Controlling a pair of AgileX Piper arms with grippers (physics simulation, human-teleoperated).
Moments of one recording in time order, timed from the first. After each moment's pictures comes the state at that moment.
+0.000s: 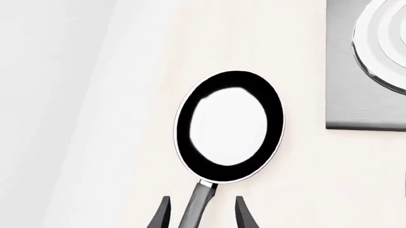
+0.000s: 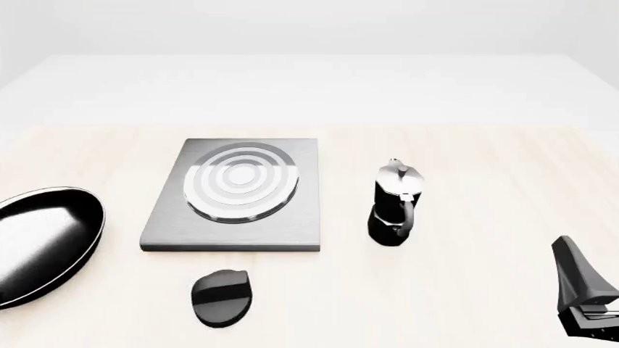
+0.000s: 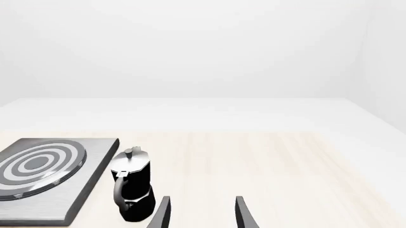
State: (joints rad) left arm 0.55 0.55 -0.61 0.74 0.60; right arm 0.00 0.01 0.00 0.00 0.00
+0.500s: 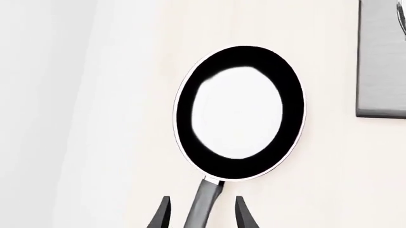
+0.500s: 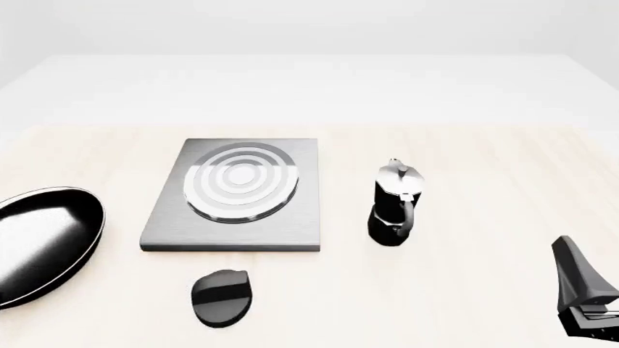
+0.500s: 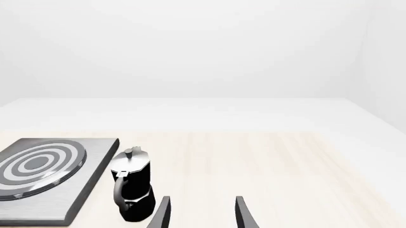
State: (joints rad) left arm 0.64 0.75 -0.55 0.59 0.70; right arm 0.00 0.01 0.00 0.00 0.00
